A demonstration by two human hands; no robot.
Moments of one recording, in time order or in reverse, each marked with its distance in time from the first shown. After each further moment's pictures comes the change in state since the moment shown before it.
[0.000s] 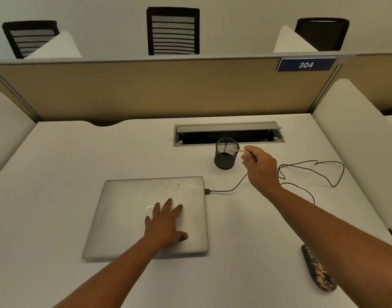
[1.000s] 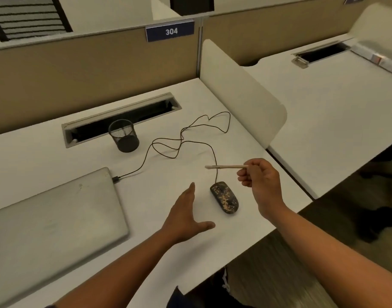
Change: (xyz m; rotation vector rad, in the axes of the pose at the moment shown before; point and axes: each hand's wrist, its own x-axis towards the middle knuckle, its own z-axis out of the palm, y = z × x) left_hand -0.055 0.231 0.100 -0.297 -0.126 0.608; right_hand -0.206 0.092 -0.207 0.515 0.409 0.422
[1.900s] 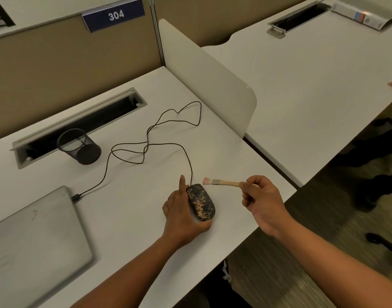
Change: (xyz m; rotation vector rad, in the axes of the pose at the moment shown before) left_hand 0.056 0.037 0.066 0.036 0.162 0.020; right_hand 0.020 0.062 -0.091 0.321 0.028 0.406
